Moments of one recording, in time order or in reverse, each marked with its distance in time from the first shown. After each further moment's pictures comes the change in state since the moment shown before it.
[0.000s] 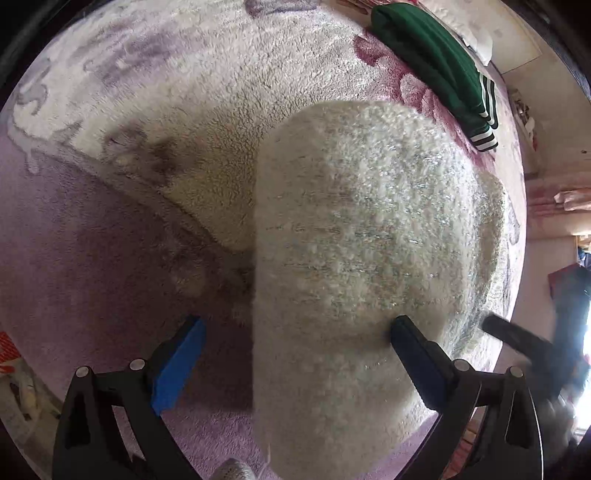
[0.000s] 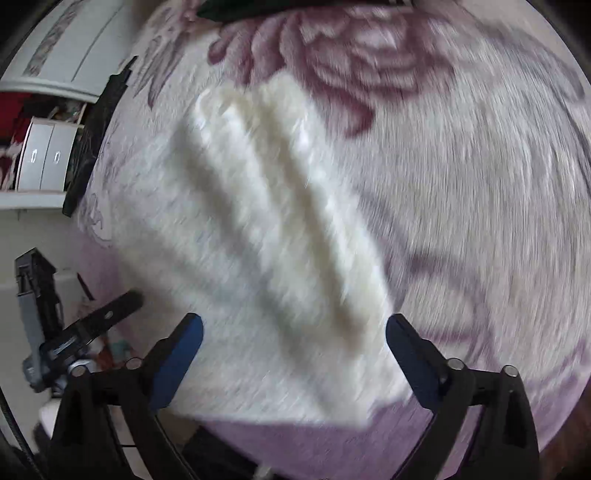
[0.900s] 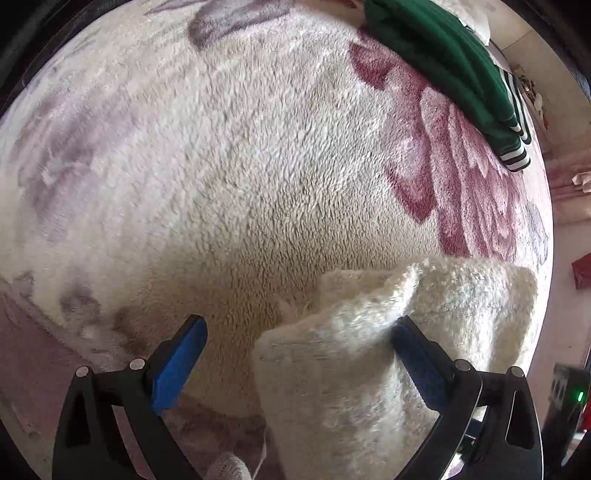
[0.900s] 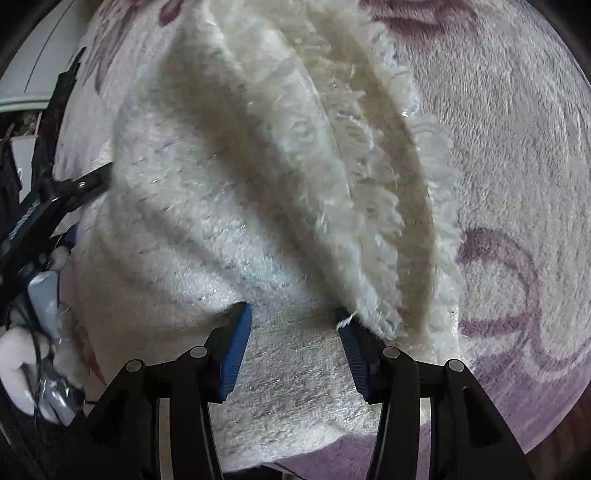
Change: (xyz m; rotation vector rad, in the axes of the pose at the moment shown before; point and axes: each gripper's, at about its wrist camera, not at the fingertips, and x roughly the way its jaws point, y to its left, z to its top) left arm 0.042 -0.019 0.110 0.144 -0.002 0.117; right arm 0.054 0.035 0.023 0.209 0.169 -0.069
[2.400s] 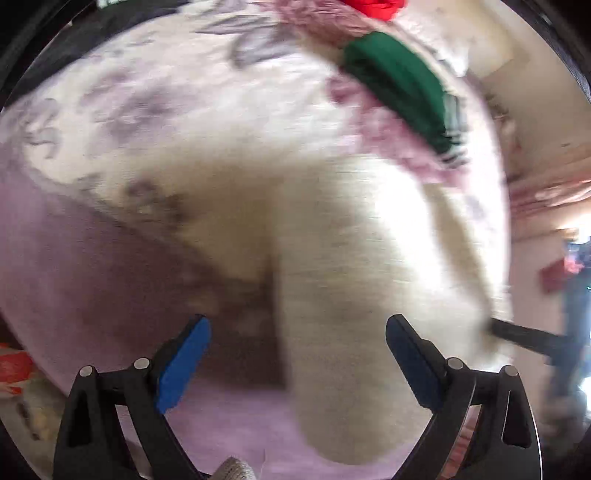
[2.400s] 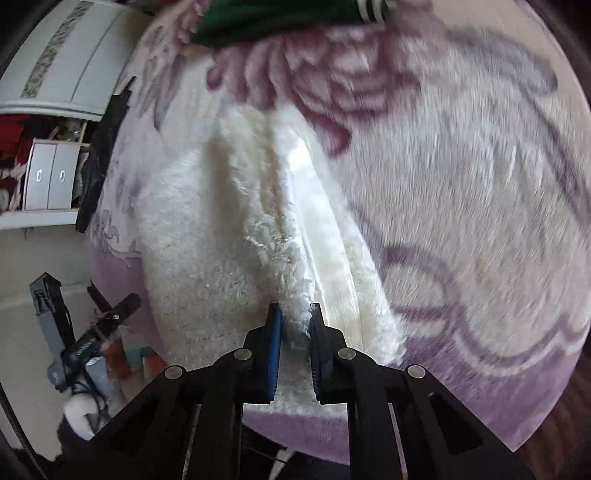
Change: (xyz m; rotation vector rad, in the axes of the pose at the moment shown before) left arm -0.107 -0.011 -0.111 -0.062 -0.093 -0.146; right arm -0.151 -0.046 -0.023 -0.138 -0.168 0.085
